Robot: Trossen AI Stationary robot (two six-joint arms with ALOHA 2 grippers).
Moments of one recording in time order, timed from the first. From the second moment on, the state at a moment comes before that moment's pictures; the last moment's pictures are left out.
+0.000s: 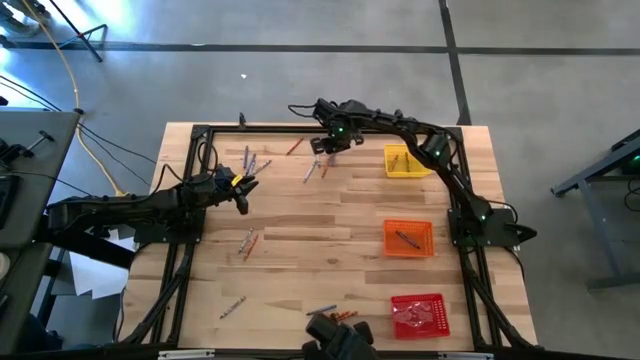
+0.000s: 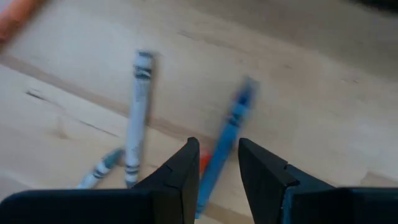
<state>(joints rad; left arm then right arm) 0.29 0.51 0.01 0.15 -0.28 -0.26 -0.59 2.43 2.08 -1.00 -0.11 0.65</state>
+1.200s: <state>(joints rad) 0.29 0.51 0.01 0.13 -0.28 -0.25 -0.60 2.43 2.08 -1.11 -0.18 0.48</state>
